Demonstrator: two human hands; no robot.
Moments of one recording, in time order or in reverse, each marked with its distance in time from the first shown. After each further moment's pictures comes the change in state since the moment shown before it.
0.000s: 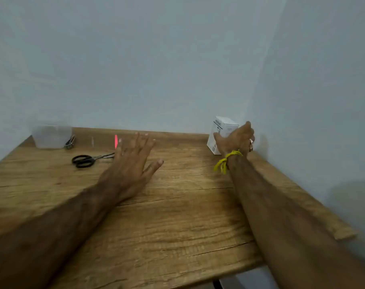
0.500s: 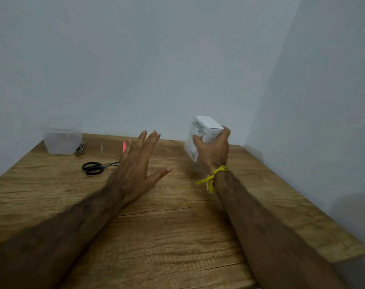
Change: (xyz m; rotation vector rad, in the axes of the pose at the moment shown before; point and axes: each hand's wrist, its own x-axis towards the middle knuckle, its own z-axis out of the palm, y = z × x) left_hand -0.003 0.002 -0.019 -0.243 0.230 0.013; right_hand -0.063 -0.063 0.003 0.551 -0.112 -0.087
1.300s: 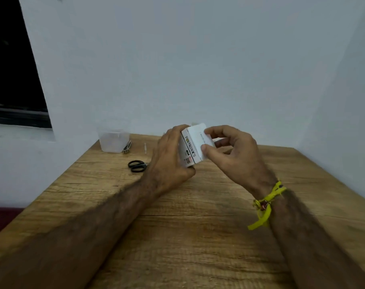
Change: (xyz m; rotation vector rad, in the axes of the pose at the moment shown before) left_hand 0.009 -0.006 -0.016 -0.098 0.177 -0.069; right_hand -0.056 -0.066 -0.031 0.197 -0.622 -0.295
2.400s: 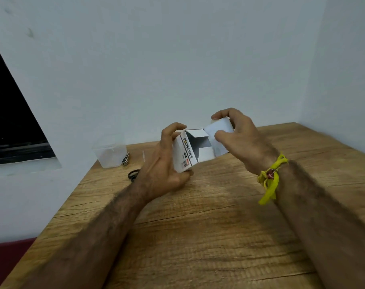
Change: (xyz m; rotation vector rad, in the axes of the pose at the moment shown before) left_hand 0.002 0.010 -0.020 0.014 -0.219 0.175; right_hand 0.008 0.012 -0.023 0.182 0.062 0.240
